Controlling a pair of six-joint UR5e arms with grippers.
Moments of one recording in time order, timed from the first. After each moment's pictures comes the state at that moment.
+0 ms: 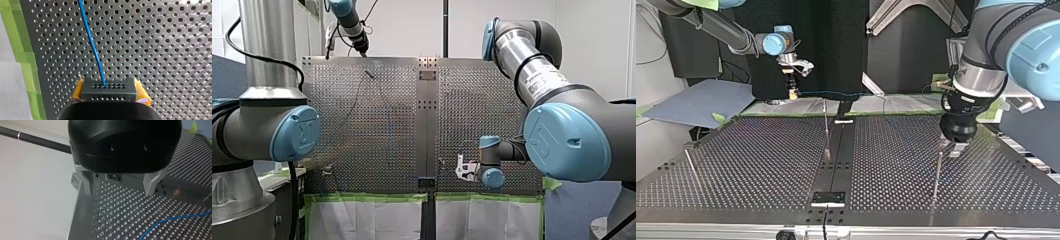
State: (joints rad) left arm -0.10 -1.46 -1.44 -3.64 -1.62 -1.64; right arm 1.99 -0.69 1.84 -1.07 1.55 1.63
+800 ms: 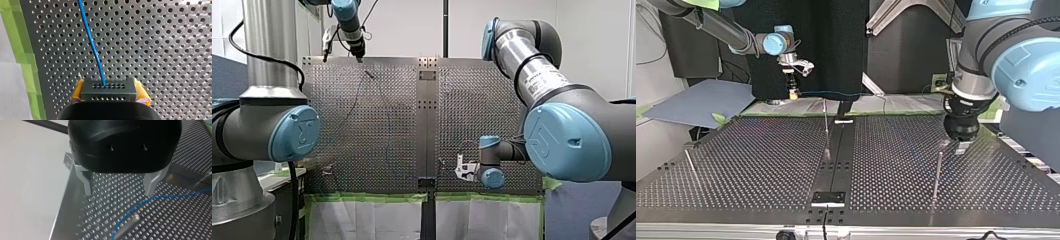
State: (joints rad) left arm -0.11 -1.49 -1.45 -3.66 -1.74 -1.65; right arm 1.99 -0.69 1.84 -1.07 1.55 1.63
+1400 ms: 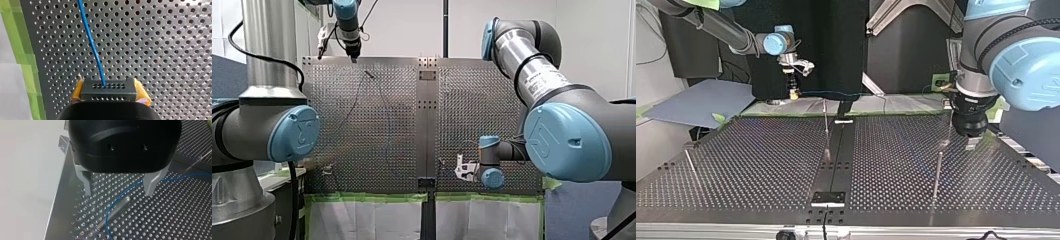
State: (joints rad) left arm -0.12 -1.49 -1.45 -3.69 -1.84 -1.64; right arm 1.99 -0.69 1.84 -1.07 1.55 1.63
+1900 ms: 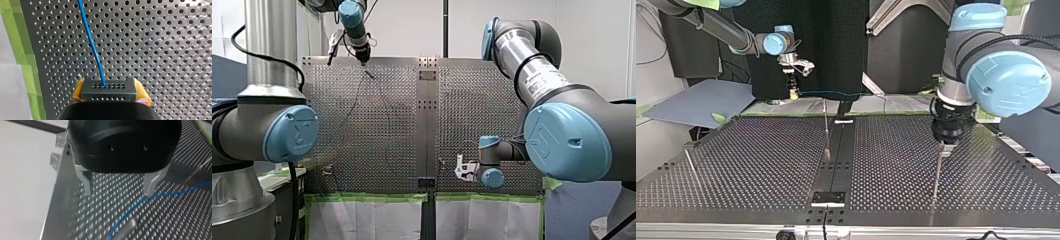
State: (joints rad) left arm -0.16 -1.55 -1.45 -3.60 -1.77 -1.58; right arm 1.99 -0.69 1.84 -1.07 1.55 1.63
